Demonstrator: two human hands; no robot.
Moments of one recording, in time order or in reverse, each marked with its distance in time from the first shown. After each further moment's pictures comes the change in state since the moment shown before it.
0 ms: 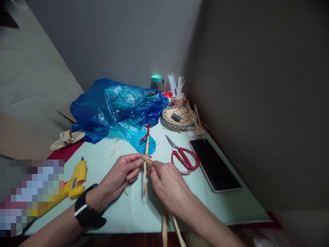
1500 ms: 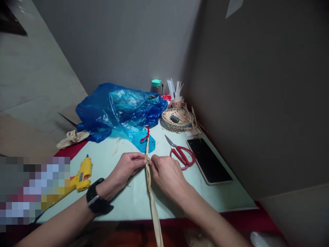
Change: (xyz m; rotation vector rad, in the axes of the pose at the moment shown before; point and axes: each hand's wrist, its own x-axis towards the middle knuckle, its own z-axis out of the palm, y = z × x) left_hand 0.001 -0.003 0.007 0.187 0.197 0.030; right_hand 0.003 -0.002 0.003 -0.396 0.114 0.001
